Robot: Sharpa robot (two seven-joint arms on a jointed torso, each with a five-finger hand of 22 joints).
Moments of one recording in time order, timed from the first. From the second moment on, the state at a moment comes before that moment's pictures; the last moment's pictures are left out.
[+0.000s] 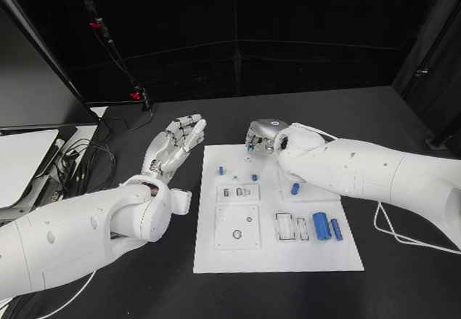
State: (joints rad) left arm 1.24 -0.77 -0.20 1.53 -0.05 -0.53 0.68; left_hand 1.06 -0.02 -0.05 0.30 0.24 0.08 0.13 0.75 0.09 0.14 0.28 0.75 0.06 0.11 0.28 0.70 0.06 0.08 0.26 0.29 0.12 0.12; right arm 1.26 -0.32 -0.12 0.87 -1.47 -0.32 -0.19; right_hand 1.73 0.11 -0.11 0.26 0.05 1.01 0.13 0.17 0.06 1.12 0.08 0.08 0.06 1.47 0.01 1.55 1.31 0.01 1.47 0.12 1.56 1.31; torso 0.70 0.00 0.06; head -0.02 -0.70
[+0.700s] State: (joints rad) left arm 1.24 -0.77 -0.20 1.53 -0.05 -0.53 0.68; left_hand 1.06 -0.01 -0.04 0.29 0.24 0.08 0.13 0.76 0.09 0.14 0.27 0.75 0.06 0.11 0.28 0.70 0.06 0.08 0.26 0.29 0.12 0.12; right arm 1.25 -0.31 -0.12 0.85 -1.48 -0.31 -0.20; right_hand 1.66 0.04 -0.15 0.29 0.05 0.91 0.10 0.09 0.06 1.04 0.11 0.06 0.06 1.47 0.03 1.53 1.31 0.02 1.46 0.13 1.52 1.31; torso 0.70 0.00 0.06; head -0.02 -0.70
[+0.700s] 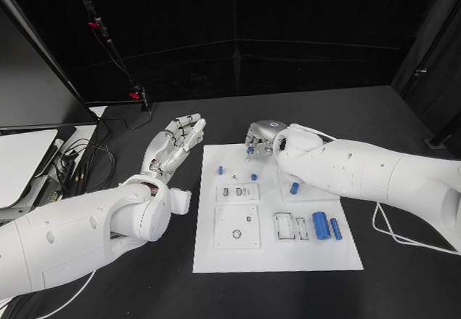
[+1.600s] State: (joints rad) left arm 1.24 -0.77 -0.20 1.51 -0.05 -0.52 0.68; left_hand 1.07 -0.01 -0.04 0.29 0.24 0.09 0.13 0.76 0.09 0.15 0.28 0.75 0.06 0.11 0.28 0.71 0.06 0.08 0.26 0.29 0.12 0.12; right arm 1.28 -0.73 -0.12 1.27 -0.99 -0.63 0.23; right_hand 1.41 -0.08 0.02 0.27 0.08 0.80 0.15 0.13 0.08 1.19 0.06 0.38 0.21 1.44 -0.02 1.42 1.03 0.08 1.33 0.10 1.33 1.19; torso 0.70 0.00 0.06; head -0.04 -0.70
